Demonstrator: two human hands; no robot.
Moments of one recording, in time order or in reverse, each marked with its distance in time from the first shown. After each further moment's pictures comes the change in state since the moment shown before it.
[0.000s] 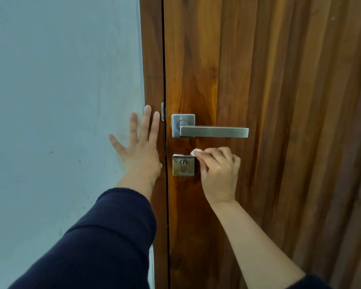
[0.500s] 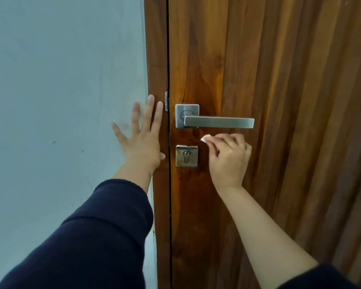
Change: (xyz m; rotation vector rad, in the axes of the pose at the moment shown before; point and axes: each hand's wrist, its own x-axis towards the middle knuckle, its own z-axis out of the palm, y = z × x) left_hand 0.001 -0.007 0.002 -0.047 -0.008 0.054; right_hand 0.014 -0.004 -0.011 -0.017 -0.011 0.131
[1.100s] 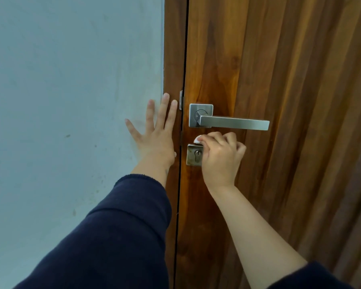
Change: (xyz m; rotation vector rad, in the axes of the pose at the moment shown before) left_hand 0.002 0.000 0.005 -0.015 0.055 -0.019; right_hand -0.004 -0.040 0.011 -0.032 -0.119 -0.029
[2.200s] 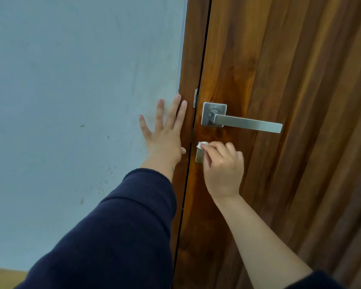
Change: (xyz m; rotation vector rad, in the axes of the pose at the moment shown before) left_hand -0.005 -0.009 0.008 -0.022 0.015 0.020; right_hand -0.020 -0.003 0.004 -0.030 0.034 -0.228
